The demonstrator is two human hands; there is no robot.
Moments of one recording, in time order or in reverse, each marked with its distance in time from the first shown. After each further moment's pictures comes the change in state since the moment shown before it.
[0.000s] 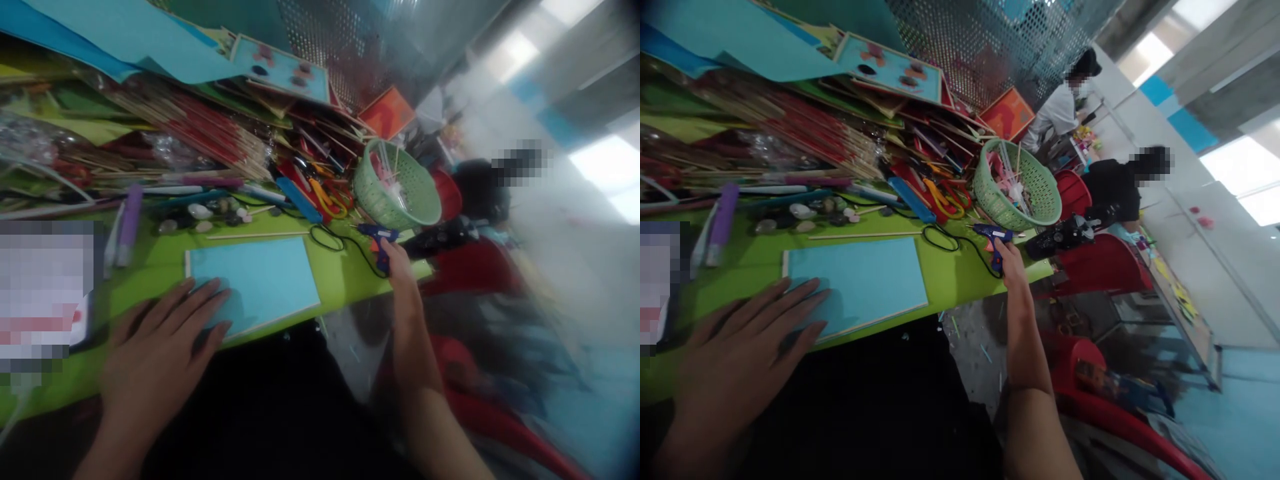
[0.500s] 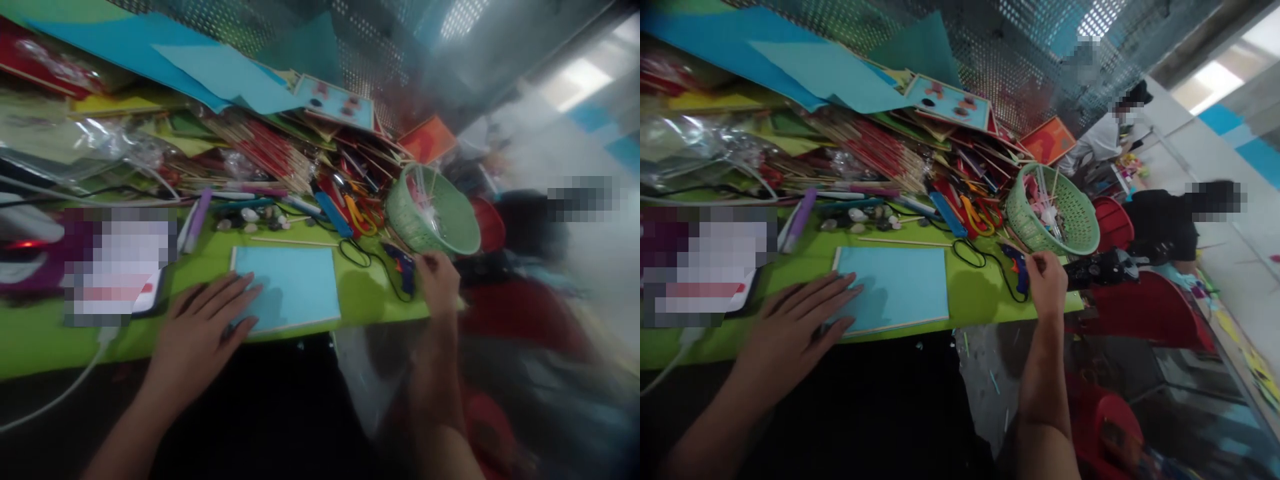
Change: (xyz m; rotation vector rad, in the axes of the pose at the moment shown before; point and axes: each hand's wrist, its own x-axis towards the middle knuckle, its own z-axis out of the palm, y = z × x) left_hand -0.002 -0.007 0.001 0.001 -0.014 0.049; right_hand -0.005 -0.033 -0.018 -0.566 0.149 -0.549
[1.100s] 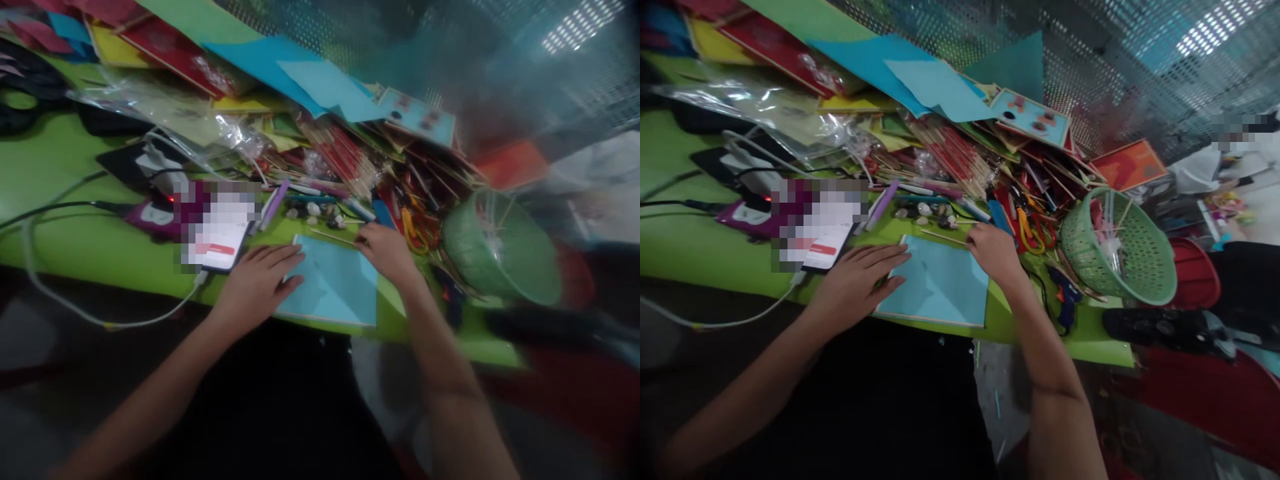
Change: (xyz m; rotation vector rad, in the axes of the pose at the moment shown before) left_hand 0.026 -0.004 -0.012 -0.024 0.027 -0.131; right_hand 0.026 -0.173 0.115 -0.249 -0.622 -0.848
